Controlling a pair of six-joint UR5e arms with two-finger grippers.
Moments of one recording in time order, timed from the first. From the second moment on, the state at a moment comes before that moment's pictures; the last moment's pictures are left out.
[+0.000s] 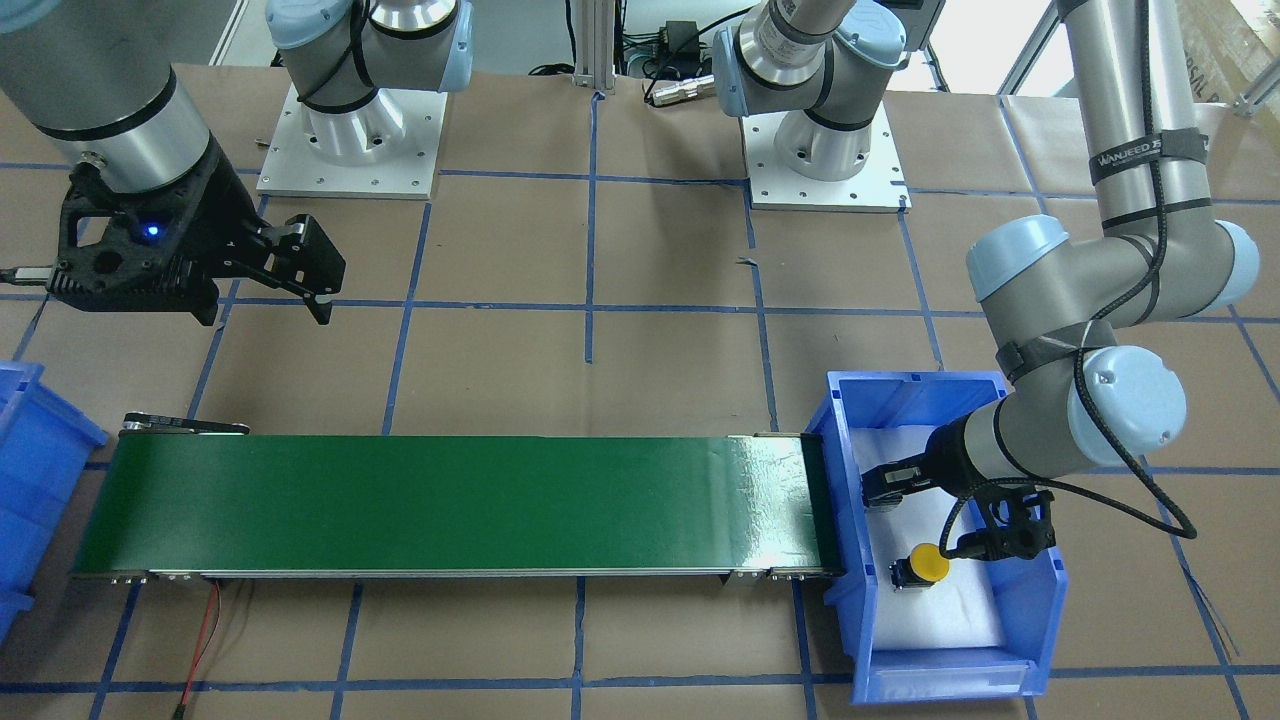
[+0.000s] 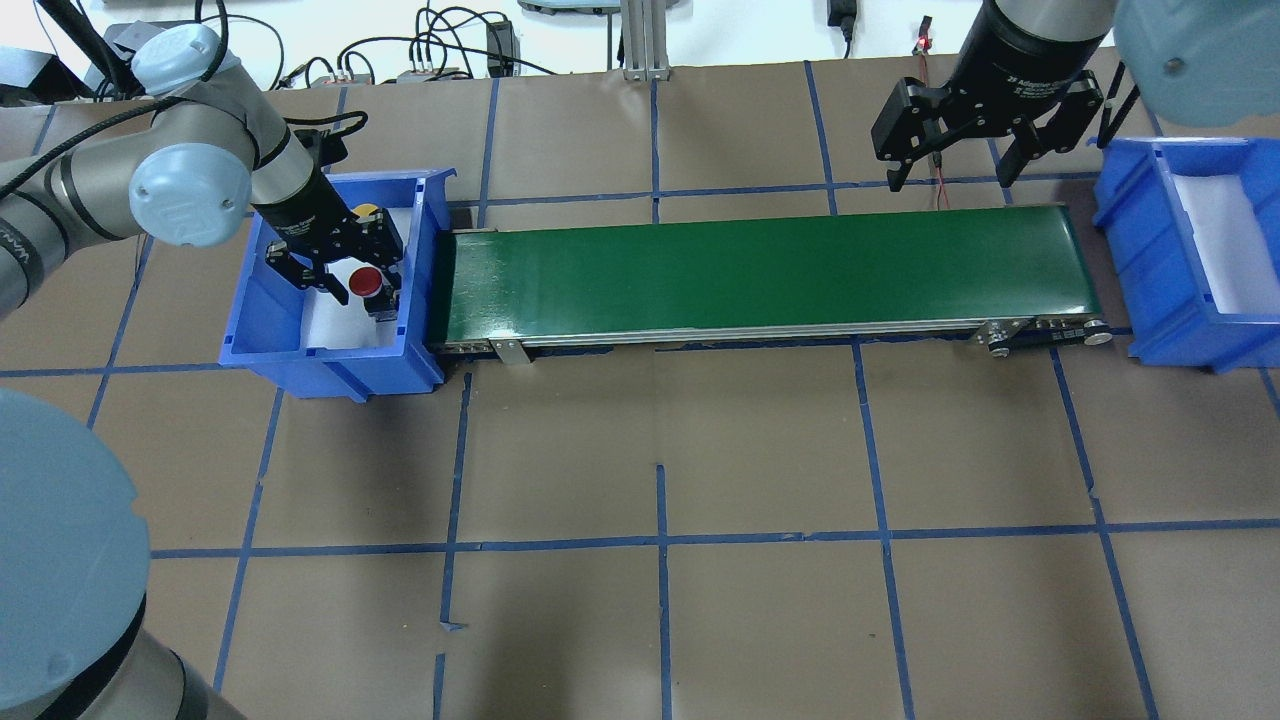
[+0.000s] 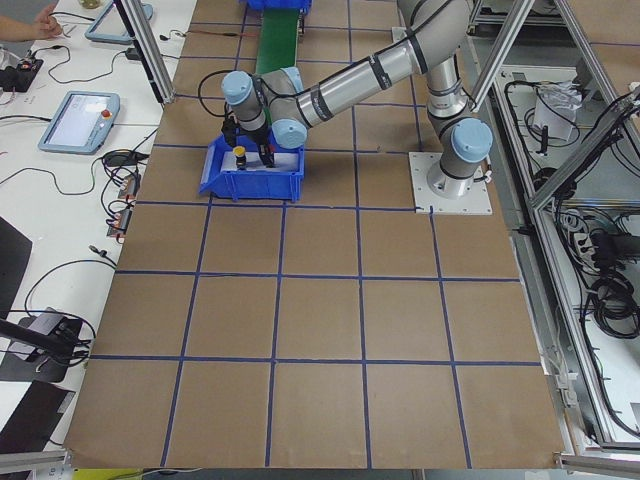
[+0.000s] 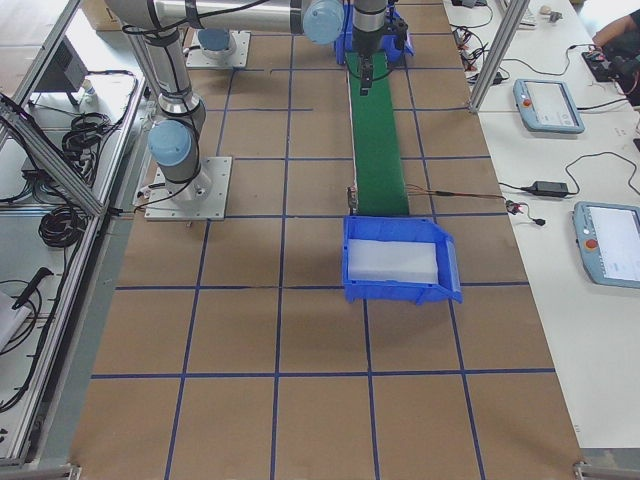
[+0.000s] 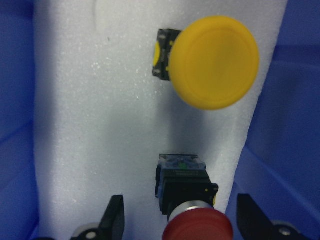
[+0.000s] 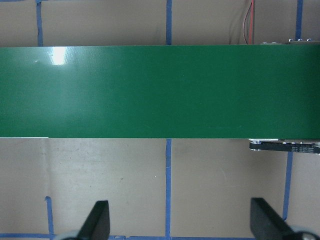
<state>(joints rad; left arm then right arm) -1.36 -2.03 -1.60 -1.27 1.47 0.01 1.53 -1.47 1.50 -1.63 -1.54 -0.05</state>
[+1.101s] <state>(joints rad) -1.37 -1.95 -1.44 -1.45 1.52 0.04 1.53 -1.47 1.50 -1.63 -1.54 -0.05</state>
